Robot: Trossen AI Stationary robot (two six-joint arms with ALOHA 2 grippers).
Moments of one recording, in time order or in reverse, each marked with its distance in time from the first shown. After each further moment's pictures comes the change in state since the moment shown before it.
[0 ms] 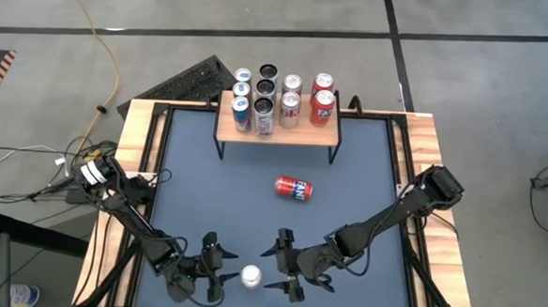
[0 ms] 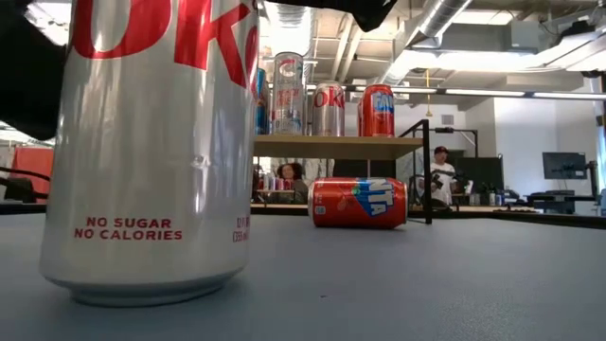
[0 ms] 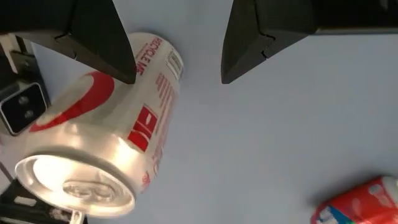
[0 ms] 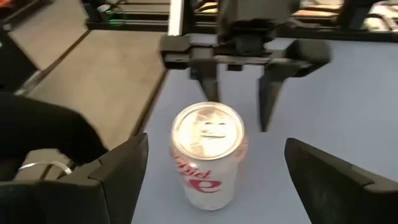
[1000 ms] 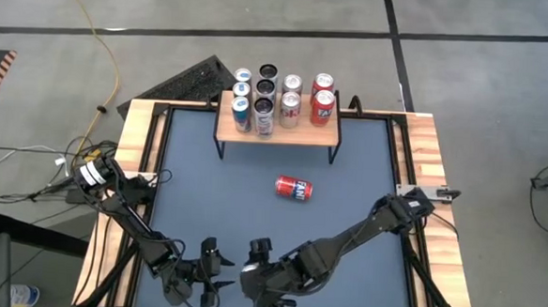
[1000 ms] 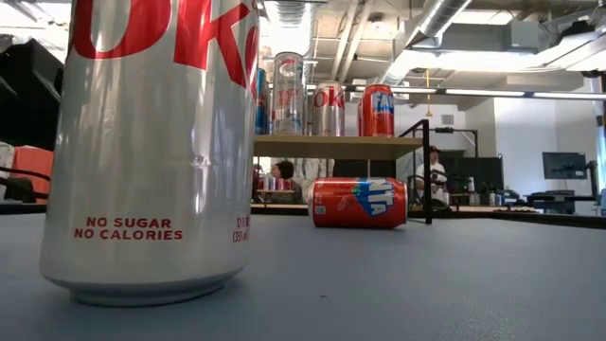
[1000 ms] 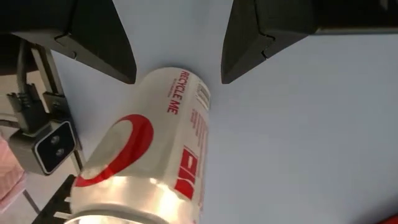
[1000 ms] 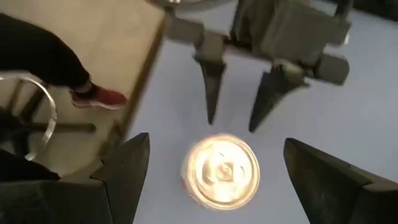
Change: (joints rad) left arm -0.022 0.000 0.002 -0.025 0.101 0.004; right arm -0.004 0.477 1.122 -1.090 -0.031 -0.040
